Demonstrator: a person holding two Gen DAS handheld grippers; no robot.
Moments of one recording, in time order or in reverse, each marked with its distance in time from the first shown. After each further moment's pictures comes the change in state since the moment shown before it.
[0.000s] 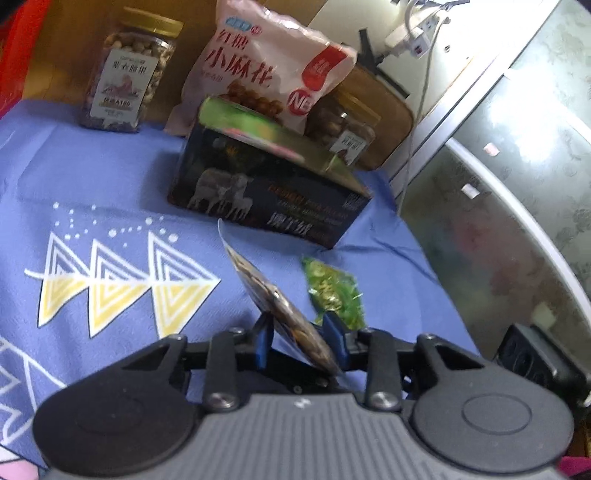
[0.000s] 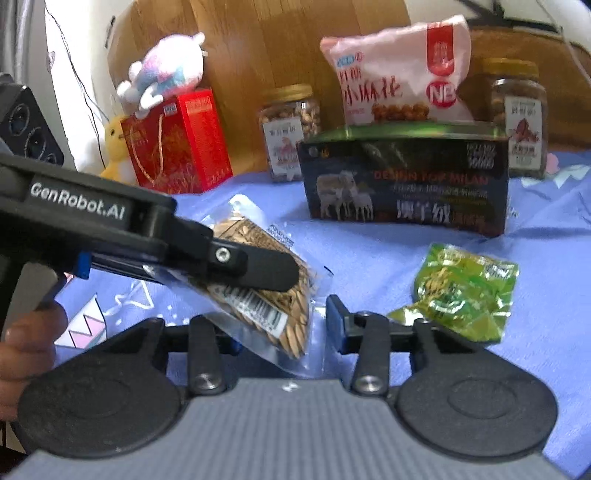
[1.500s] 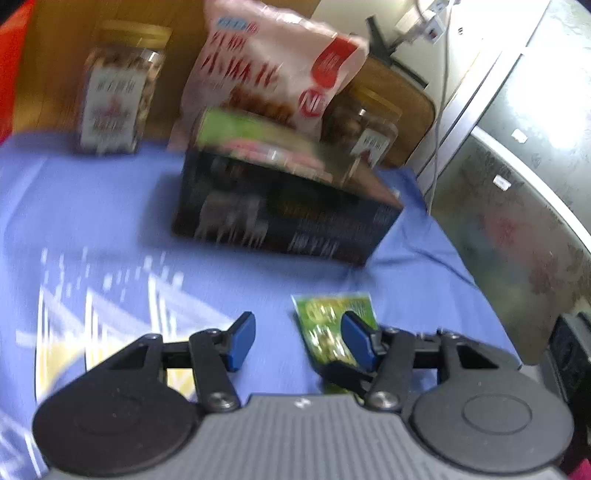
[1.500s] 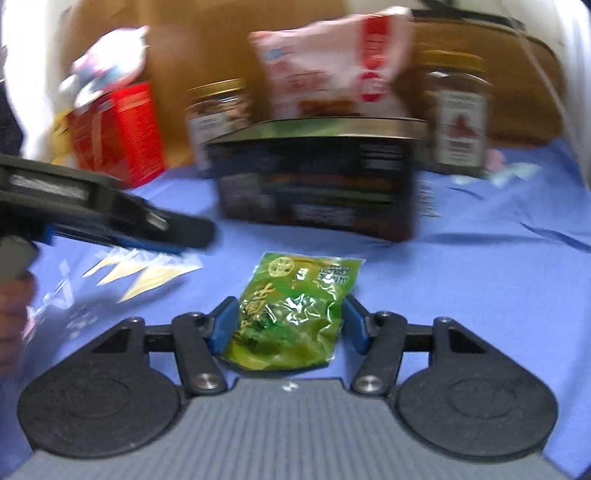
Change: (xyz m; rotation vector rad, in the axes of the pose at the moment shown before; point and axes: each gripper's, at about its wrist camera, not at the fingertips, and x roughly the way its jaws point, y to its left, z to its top) left arm 0.039 0.000 0.021 0.054 0.024 0.118; right arm 0.001 -0.034 0.010 -0.034 0.073 -0.147
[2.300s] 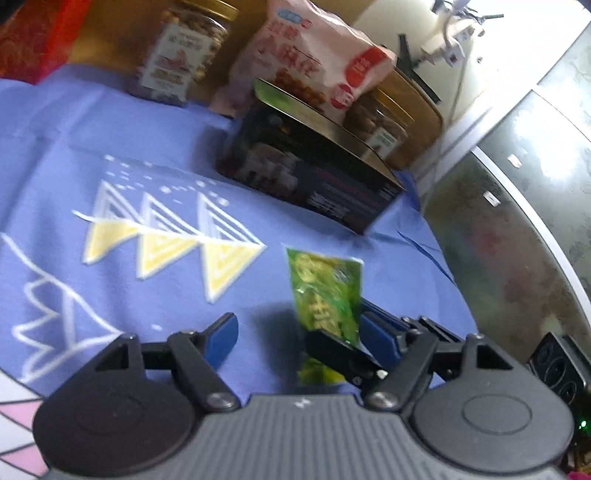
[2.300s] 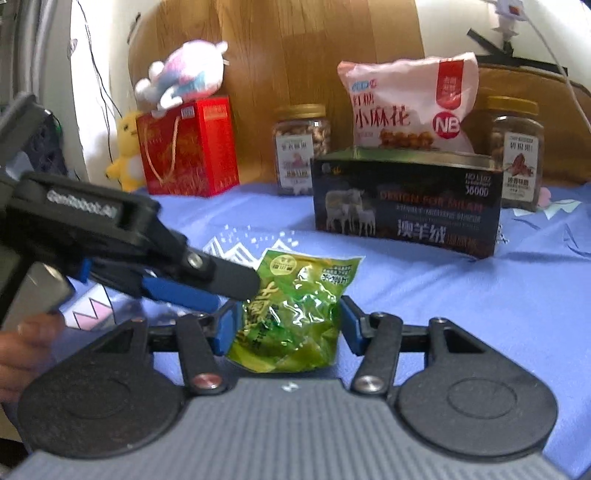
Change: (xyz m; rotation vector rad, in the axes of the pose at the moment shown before) left arm -0.046 0.023 -0.044 -0.145 0.009 -0.077; right arm -0.023 0.049 -0.019 -0.049 -0.127 0.124
